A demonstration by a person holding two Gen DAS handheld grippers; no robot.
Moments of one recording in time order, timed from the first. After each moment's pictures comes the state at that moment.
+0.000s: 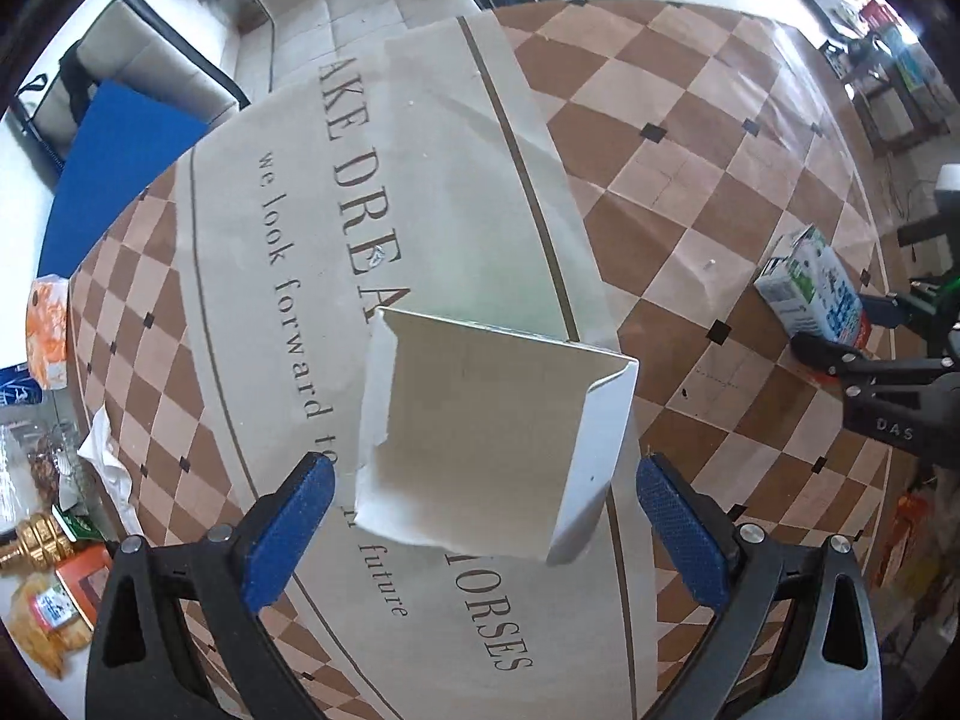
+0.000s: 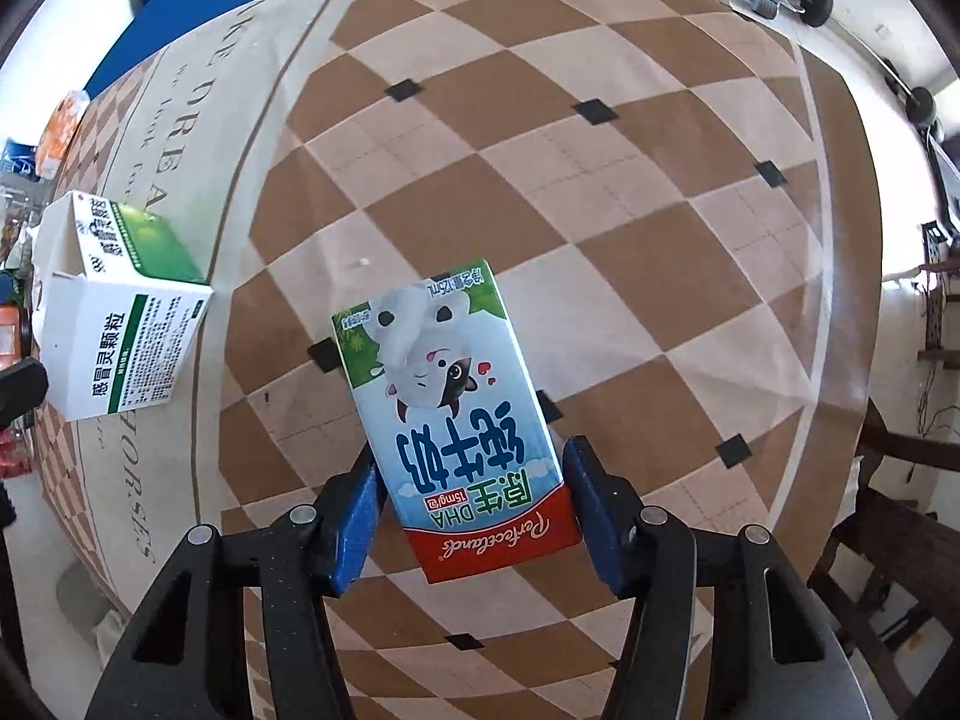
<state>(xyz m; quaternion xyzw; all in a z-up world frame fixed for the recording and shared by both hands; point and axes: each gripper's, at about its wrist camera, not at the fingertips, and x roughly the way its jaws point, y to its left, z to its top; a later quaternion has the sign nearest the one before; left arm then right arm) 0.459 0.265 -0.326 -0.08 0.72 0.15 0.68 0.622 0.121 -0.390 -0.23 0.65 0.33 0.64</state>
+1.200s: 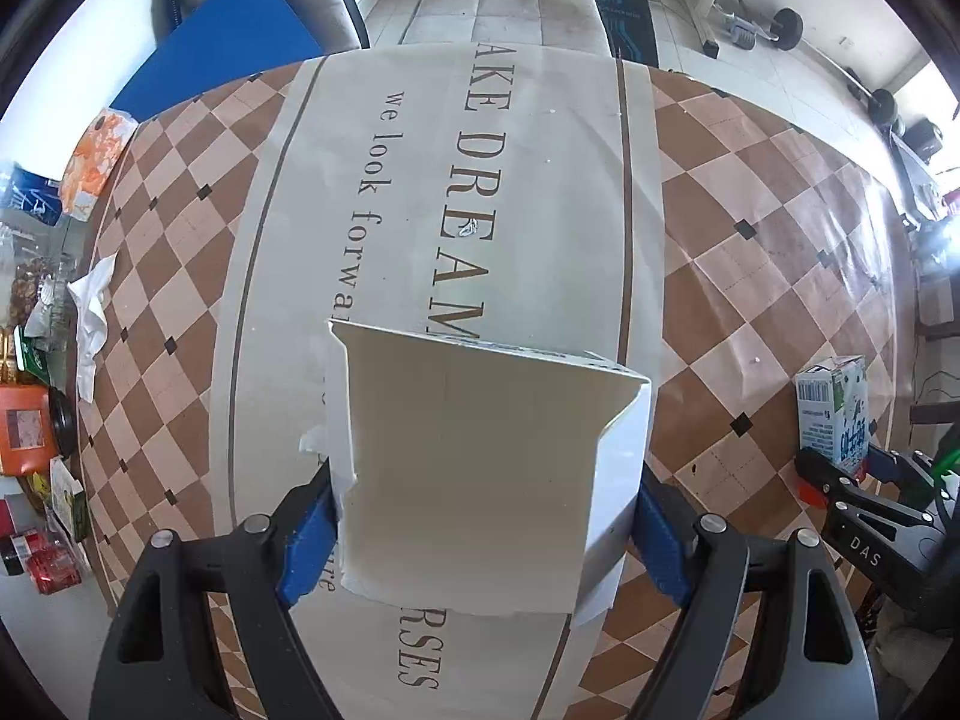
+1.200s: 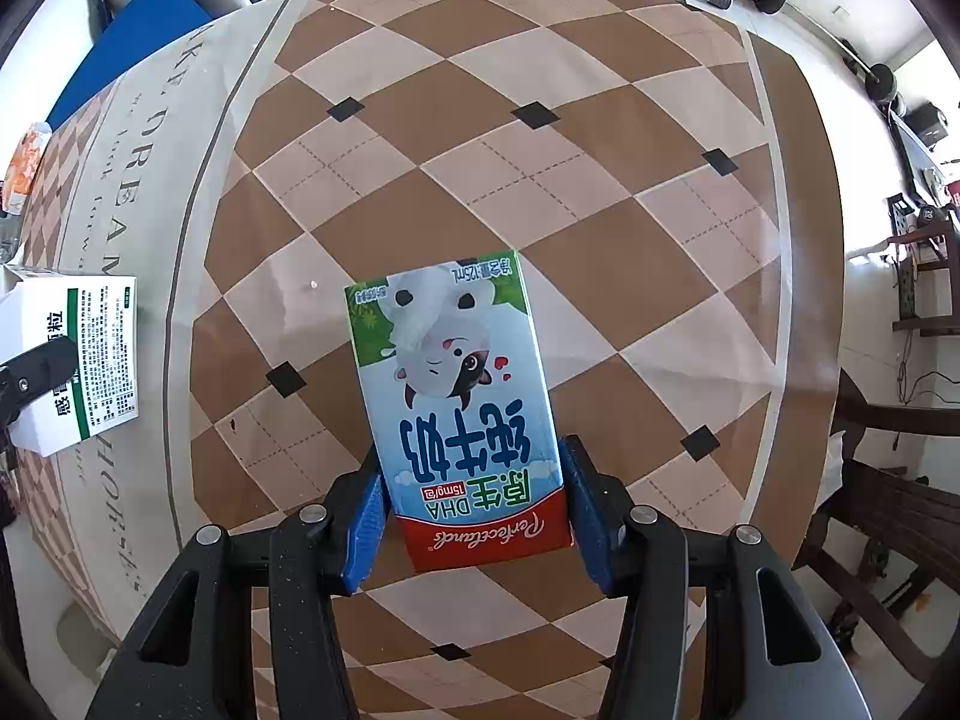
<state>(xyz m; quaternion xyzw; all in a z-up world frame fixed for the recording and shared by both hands) 0.426 0.259 -0.301 -0.22 0.62 0.29 0.69 0.605 0.125 -0.387 -0.23 0.64 0.29 0.68</state>
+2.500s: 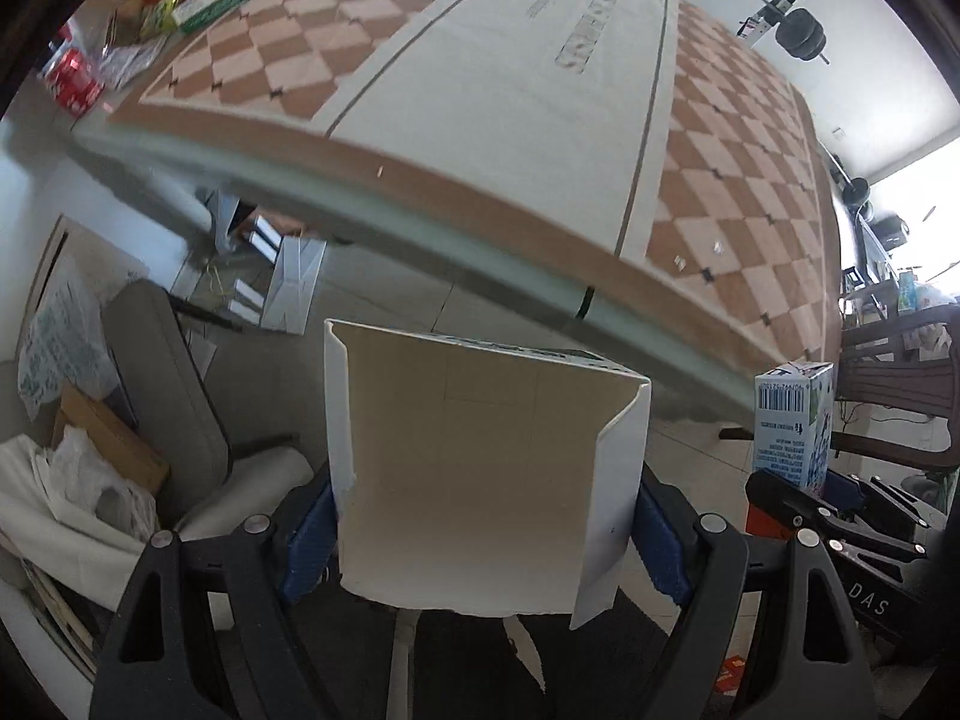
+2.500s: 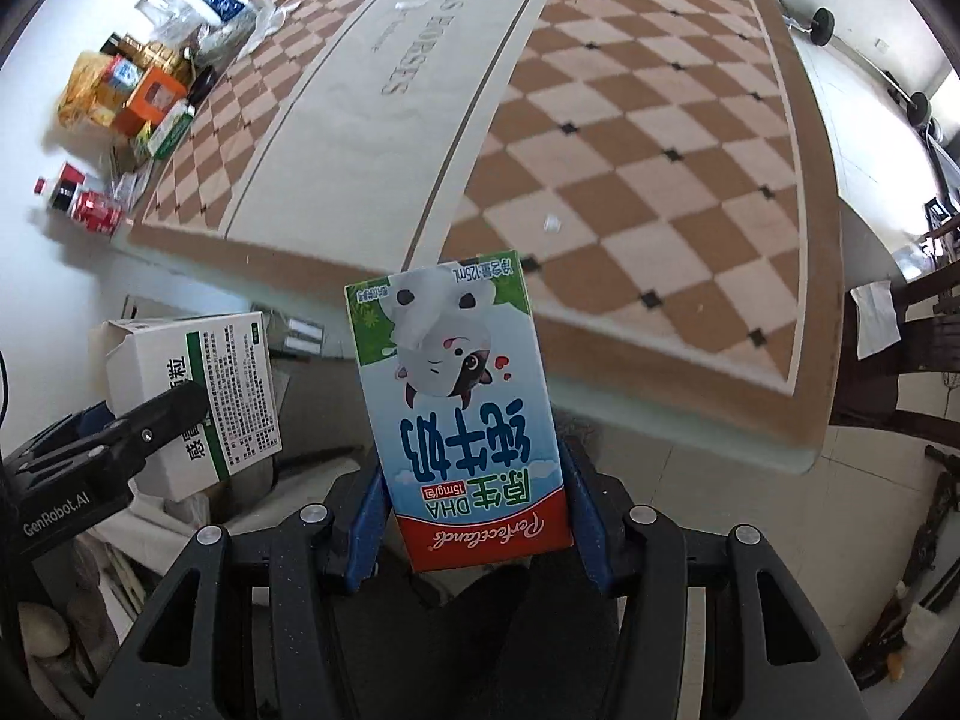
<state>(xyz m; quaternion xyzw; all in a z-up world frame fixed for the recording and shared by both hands) -0.005 -0.006 -0.325 -0.37 0.54 0.31 0.69 0.147 -0.152 -0.328 -0.23 0.60 0.40 0.65</state>
